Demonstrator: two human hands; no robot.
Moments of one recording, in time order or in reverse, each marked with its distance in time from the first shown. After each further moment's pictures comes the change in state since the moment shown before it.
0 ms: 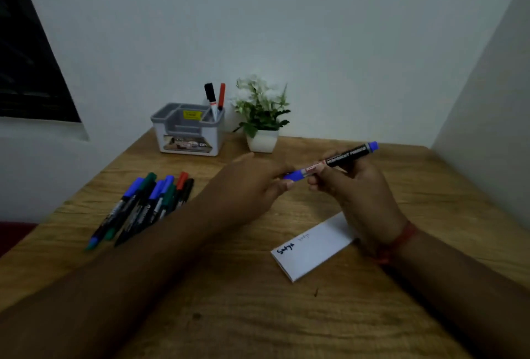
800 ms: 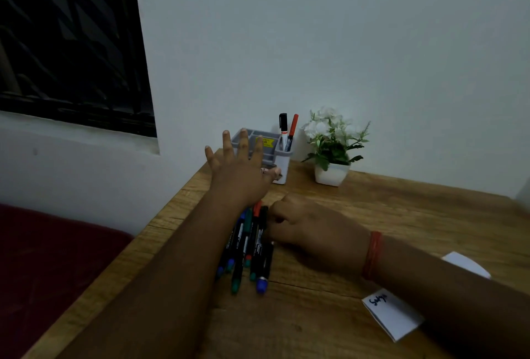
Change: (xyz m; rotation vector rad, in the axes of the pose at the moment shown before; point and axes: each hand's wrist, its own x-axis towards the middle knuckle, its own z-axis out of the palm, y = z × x) left_hand -0.003 -0.153 -0.031 0.421 -0.020 -0.610; right_hand 0.047 0.039 0.136 -1.253 -0.932 -0.905
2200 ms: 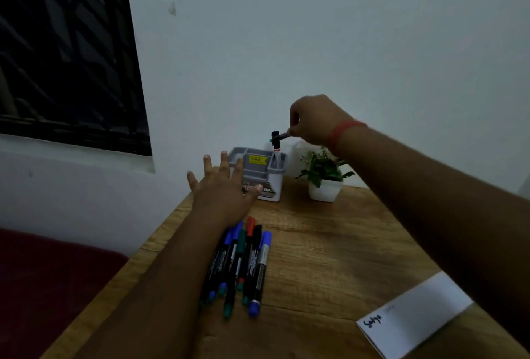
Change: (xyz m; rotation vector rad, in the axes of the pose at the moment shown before) left_hand -0.002 -0.019 0.006 -0.029 -0.007 -0.042; right_hand 0.087 0.101 -0.125 -0.041 0.043 0.835
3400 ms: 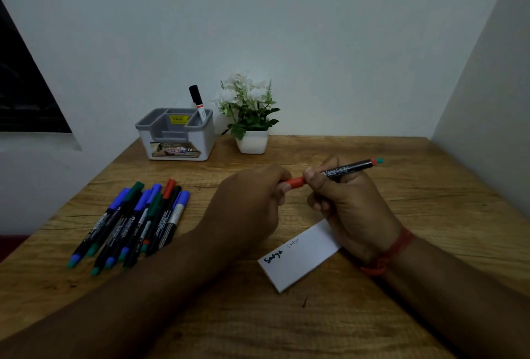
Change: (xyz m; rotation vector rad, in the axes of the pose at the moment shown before) left_hand -0.111 0.168 -0.015 -0.528 0.138 0.631; right_hand -0.239 0.102 0.074 1.724 0.187 0.349
